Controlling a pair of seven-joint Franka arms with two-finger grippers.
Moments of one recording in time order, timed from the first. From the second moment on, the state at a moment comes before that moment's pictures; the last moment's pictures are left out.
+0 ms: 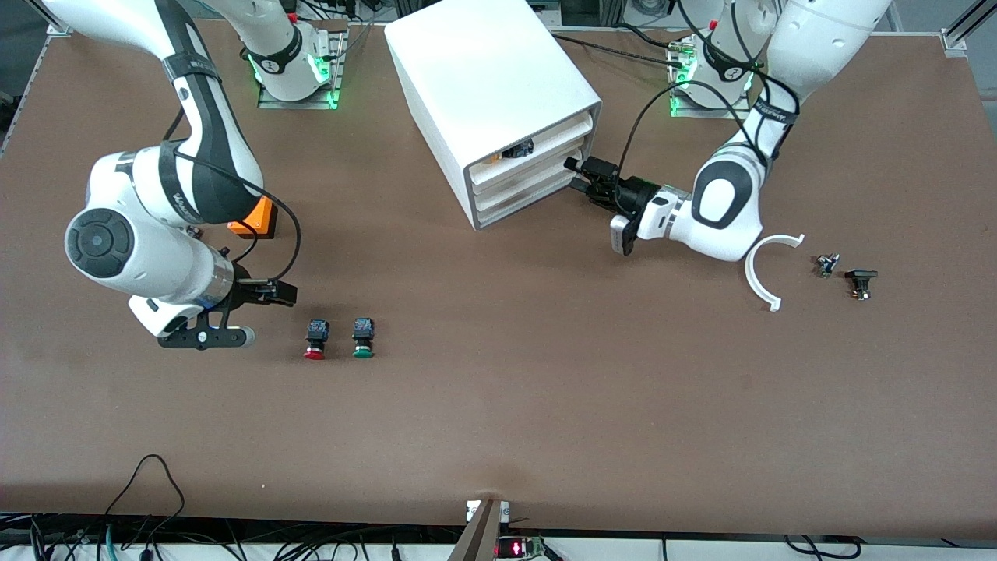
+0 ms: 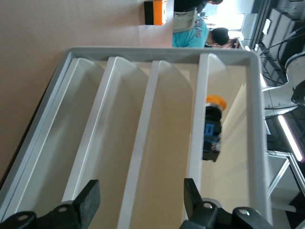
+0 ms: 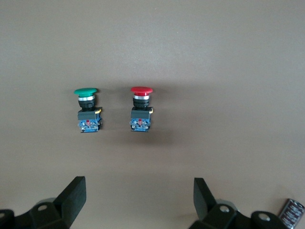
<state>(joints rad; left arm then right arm) -0.10 0.45 -0.23 -2.18 -1.23 1.70 0.95 0.21 0.46 -0.01 -1.55 0.03 1.92 0.17</state>
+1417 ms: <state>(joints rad) -0.09 0.53 -0.30 -2.21 -1.28 1.69 1.07 0.21 0.73 -0.01 -1.58 0.06 2.22 0.19</state>
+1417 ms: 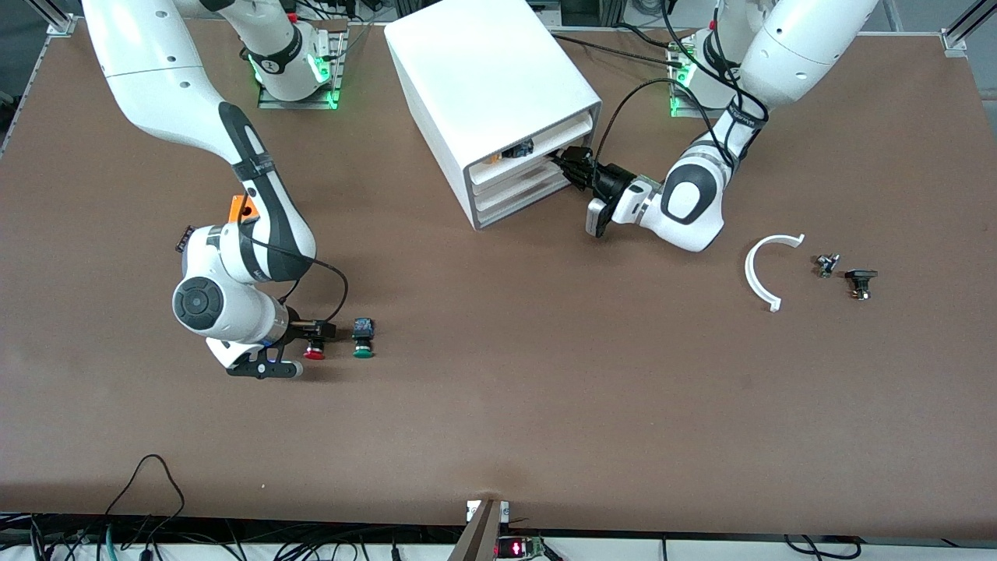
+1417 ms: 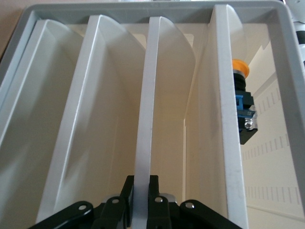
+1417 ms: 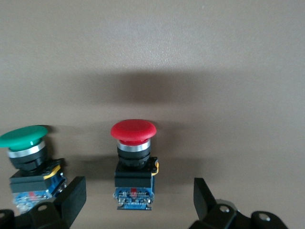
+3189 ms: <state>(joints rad) 0.08 0.60 -0.25 -1.87 -0.97 1.66 0.74 0.22 0.71 -0.01 -1.43 0.10 2.02 0.20</state>
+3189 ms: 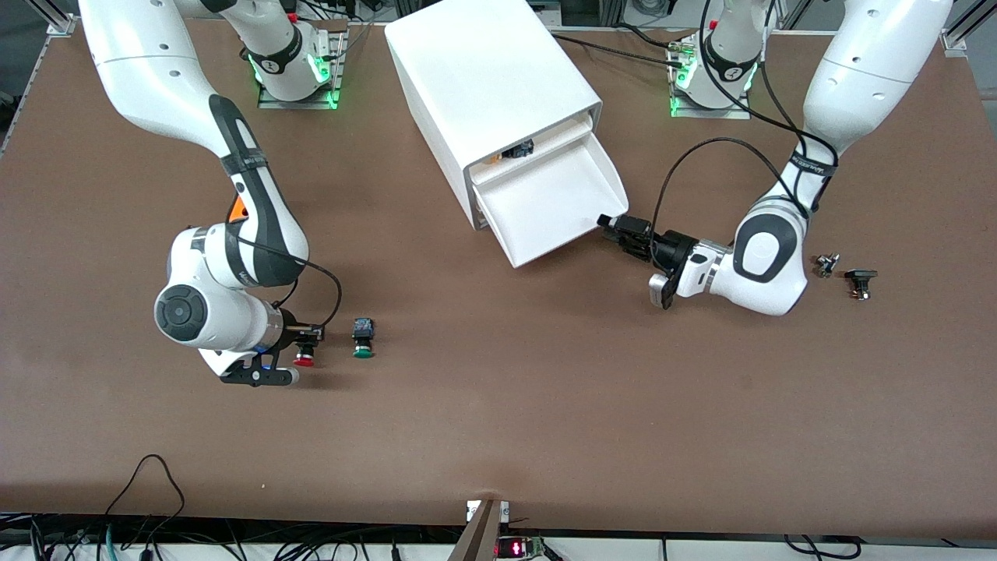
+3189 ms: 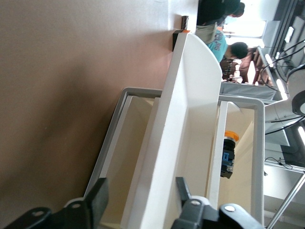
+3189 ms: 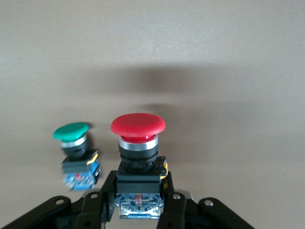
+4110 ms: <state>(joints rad) 0.05 0.37 -0.27 -1.46 -0.20 1.40 0.05 0.42 0.66 0.00 -1.13 0.10 1.70 0.70</state>
